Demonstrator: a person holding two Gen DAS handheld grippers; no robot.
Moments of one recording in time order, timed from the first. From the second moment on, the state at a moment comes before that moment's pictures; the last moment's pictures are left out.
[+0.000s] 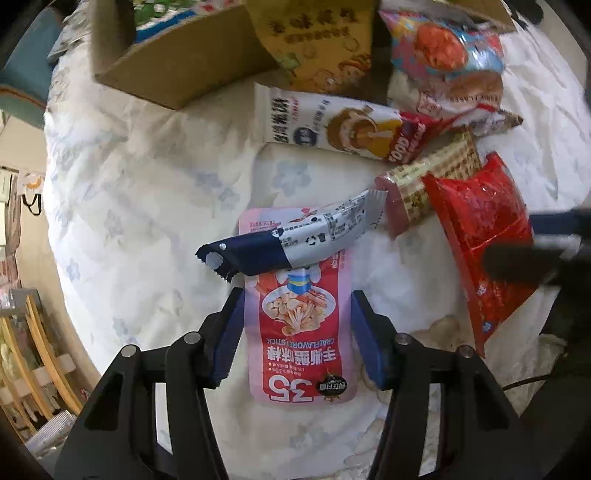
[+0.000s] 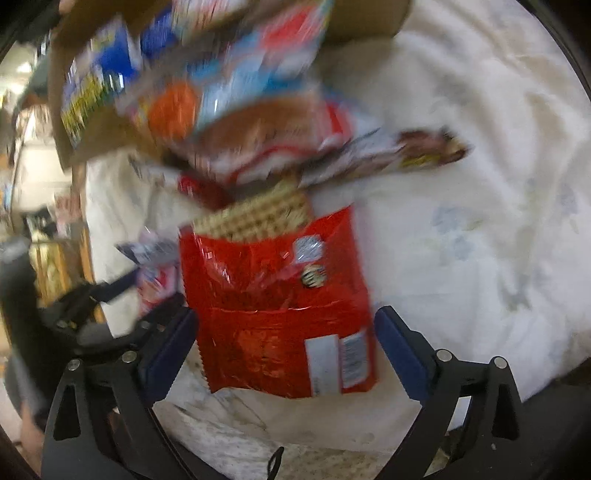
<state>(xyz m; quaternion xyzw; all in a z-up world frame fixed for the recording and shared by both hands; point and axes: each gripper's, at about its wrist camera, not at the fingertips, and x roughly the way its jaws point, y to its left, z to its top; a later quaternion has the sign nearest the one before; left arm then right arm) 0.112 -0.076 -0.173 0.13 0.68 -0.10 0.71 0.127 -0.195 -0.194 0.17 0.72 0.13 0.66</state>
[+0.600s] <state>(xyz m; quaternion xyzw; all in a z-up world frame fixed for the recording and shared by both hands) 0.098 -0.028 -0.142 0.08 0.67 -0.10 0.73 0.113 -0.178 -0.168 0.12 0.69 0.17 0.69</state>
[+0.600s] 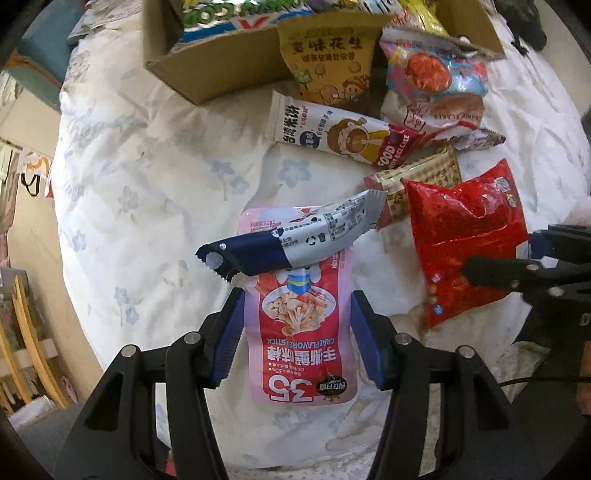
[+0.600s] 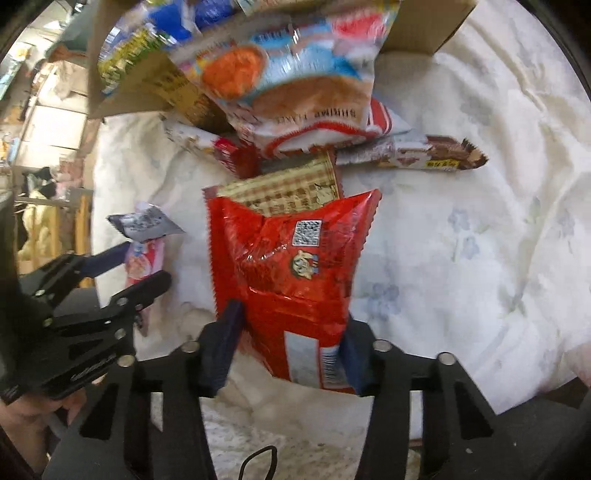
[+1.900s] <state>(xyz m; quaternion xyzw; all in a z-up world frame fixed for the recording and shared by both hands) 0.104 -0.004 -0.069 -0.03 0.63 -0.10 0.77 0.092 -0.243 -0.055 0.27 0.48 0.22 0.80</state>
